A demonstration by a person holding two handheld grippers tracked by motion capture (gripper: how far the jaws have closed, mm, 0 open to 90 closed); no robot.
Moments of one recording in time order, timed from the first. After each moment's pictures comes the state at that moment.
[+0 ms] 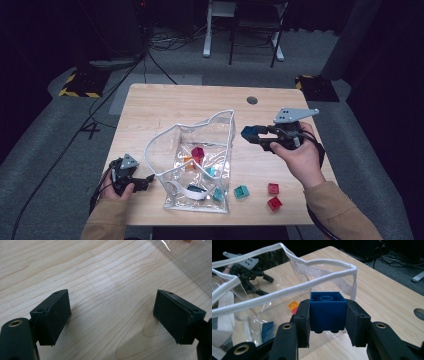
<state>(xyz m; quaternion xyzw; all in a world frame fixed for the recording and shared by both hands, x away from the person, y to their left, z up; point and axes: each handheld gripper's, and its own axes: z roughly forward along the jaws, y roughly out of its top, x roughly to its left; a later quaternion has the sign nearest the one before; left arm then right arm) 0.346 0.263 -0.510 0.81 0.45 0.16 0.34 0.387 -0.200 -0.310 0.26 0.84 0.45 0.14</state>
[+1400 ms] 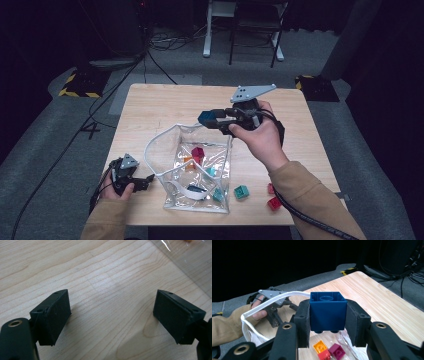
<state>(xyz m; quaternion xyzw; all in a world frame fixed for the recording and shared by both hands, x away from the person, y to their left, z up) 0.347 0.263 -0.510 0.81 0.45 0.16 0.33 0.407 -0.098 -0.272 0.19 0.84 0.50 0.09</state>
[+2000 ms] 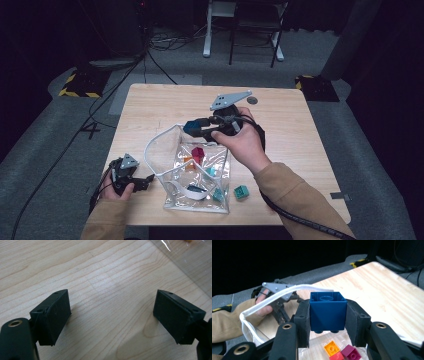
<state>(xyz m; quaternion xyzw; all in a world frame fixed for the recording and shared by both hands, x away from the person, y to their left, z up) 0.347 0.263 -0.510 0.81 0.45 0.16 0.33 0.409 -0.061 -0.299 0.18 0.86 0.48 0.05</state>
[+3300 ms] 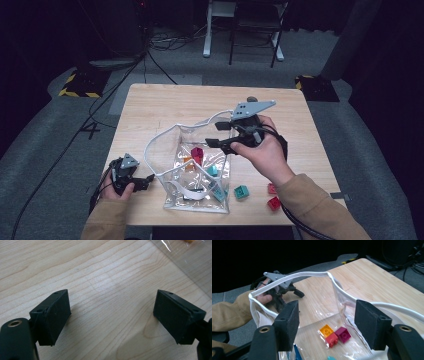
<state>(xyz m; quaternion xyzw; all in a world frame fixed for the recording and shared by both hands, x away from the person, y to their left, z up) 0.347 0.263 -0.510 0.81 0.45 0.16 0.34 0.381 -0.105 -0.292 0.20 0.85 0.47 0.08</state>
